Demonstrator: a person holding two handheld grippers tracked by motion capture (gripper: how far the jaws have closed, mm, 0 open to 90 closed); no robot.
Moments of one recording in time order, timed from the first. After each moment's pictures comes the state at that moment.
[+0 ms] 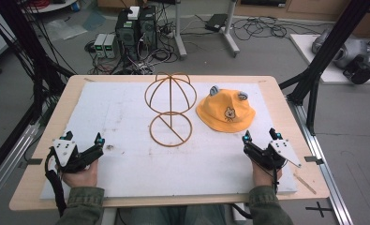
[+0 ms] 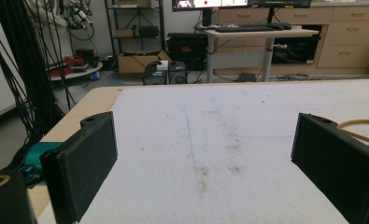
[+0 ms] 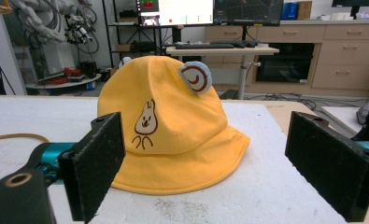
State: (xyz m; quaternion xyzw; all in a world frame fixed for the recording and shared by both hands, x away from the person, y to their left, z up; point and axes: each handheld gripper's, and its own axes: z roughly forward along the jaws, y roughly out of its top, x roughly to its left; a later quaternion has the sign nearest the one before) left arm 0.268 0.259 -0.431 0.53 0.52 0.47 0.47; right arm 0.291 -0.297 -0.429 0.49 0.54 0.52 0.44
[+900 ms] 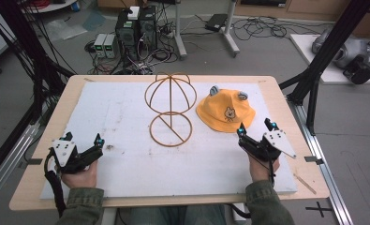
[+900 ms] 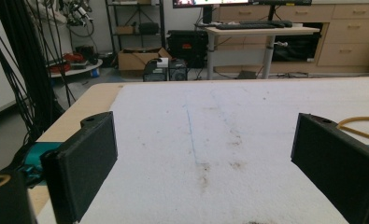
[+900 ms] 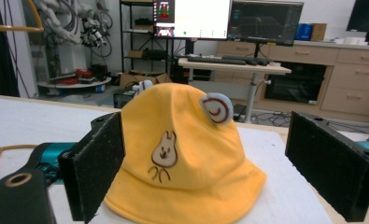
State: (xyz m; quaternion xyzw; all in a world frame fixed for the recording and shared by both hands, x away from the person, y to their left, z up) left arm 0.268 0.261 -0.433 0.54 0.52 0.47 0.47; right arm 0.307 -0.280 -0.404 0.44 0.56 0.53 0.46
